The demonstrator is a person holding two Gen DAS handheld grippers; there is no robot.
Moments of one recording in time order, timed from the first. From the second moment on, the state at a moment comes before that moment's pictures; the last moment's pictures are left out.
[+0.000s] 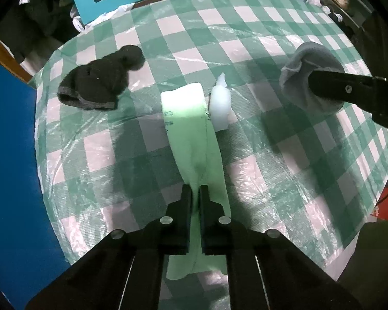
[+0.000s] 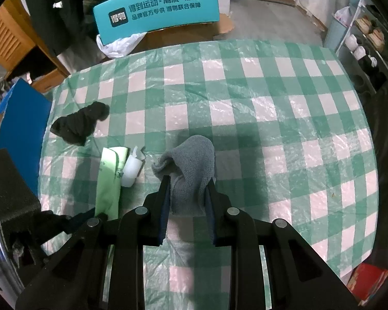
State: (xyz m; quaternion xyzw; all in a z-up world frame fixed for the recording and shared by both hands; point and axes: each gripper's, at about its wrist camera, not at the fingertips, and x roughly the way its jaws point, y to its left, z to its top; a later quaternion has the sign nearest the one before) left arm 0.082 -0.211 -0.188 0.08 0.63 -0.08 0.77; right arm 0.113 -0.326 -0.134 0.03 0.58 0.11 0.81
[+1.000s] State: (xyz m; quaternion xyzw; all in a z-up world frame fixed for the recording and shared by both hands) left arm 0.072 -0.157 -0.093 0.07 0.56 -0.07 0.82; right arm 0.081 -0.293 -0.080 -0.01 0.54 0.14 0.83
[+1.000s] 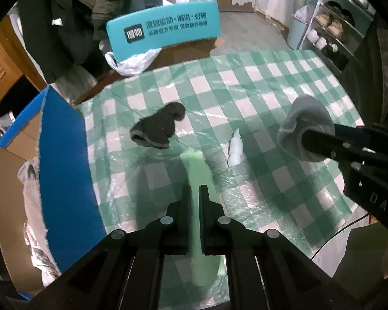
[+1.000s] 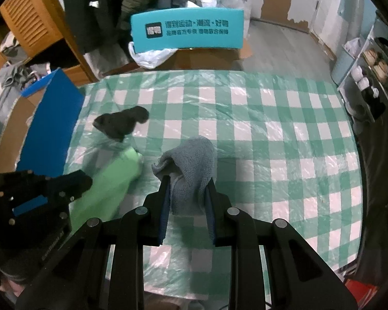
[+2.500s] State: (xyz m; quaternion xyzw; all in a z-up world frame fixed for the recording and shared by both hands) left arm 0.091 -0.155 -0.184 0.02 0.65 -0.03 0.76; right arm 0.075 -0.294 -0.074 0.00 0.54 0.16 0.83
